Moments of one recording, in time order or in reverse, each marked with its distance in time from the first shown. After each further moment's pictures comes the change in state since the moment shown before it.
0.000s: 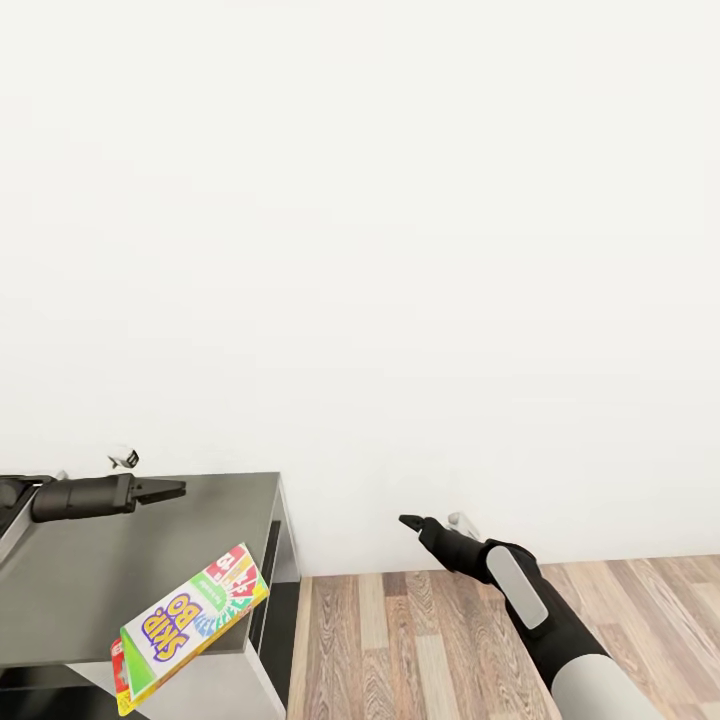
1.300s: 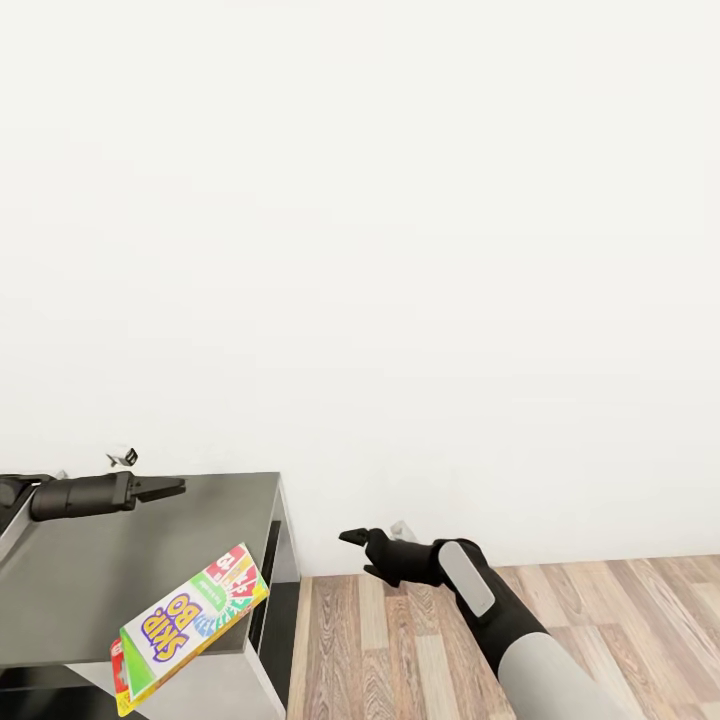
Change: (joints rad) left arm 0.000 0.000 0.011 -0.003 0.007 0.001 0.000; right arm -0.070 0.139 0.054 0.141 -0.008 0.187 0.093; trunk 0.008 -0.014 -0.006
